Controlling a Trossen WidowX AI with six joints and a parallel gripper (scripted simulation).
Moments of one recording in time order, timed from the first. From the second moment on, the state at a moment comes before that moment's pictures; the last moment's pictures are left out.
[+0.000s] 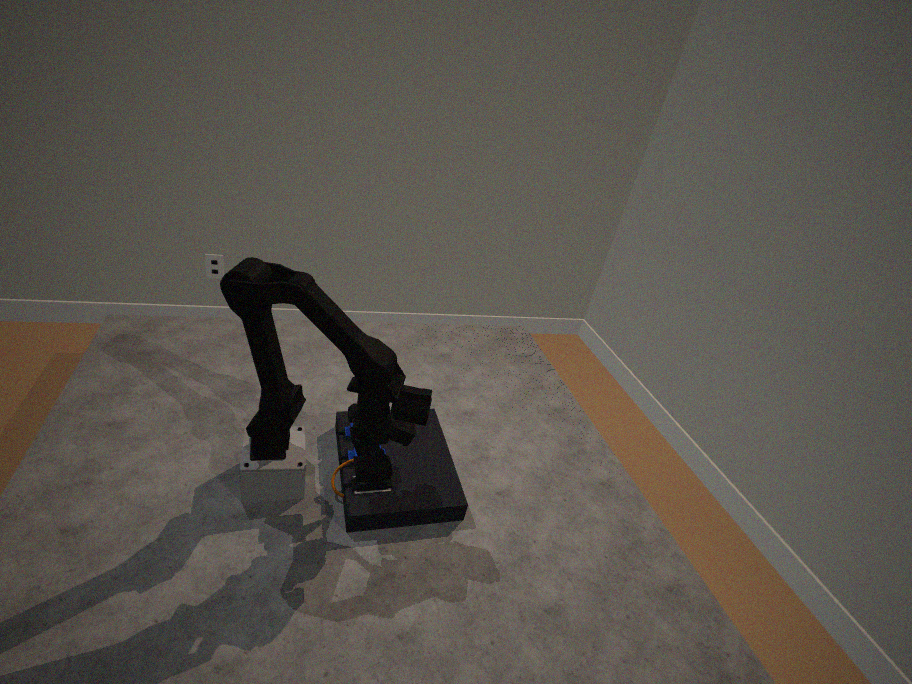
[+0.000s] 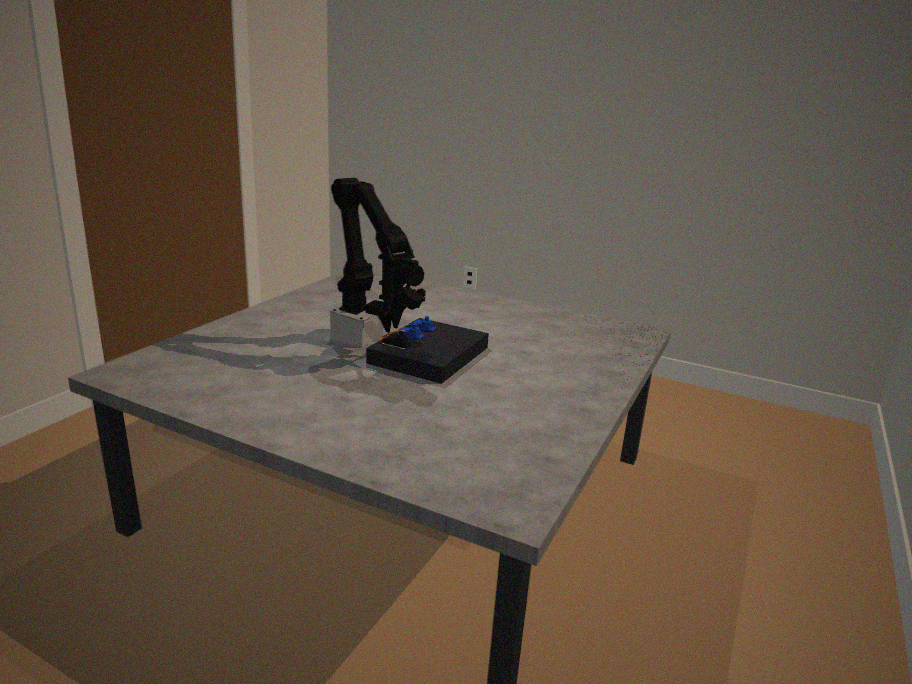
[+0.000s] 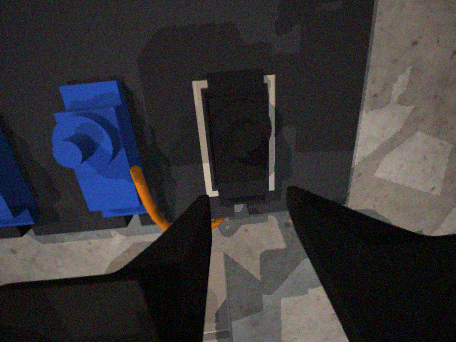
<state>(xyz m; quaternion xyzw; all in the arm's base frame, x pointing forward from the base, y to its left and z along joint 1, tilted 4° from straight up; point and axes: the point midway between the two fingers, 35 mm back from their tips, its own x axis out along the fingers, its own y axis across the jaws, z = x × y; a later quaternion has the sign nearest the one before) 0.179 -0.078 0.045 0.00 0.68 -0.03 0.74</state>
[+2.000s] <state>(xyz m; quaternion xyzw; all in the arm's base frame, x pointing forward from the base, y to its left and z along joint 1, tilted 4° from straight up) 0.271 -0.077 0.171 0.00 0.67 -0.03 0.74</state>
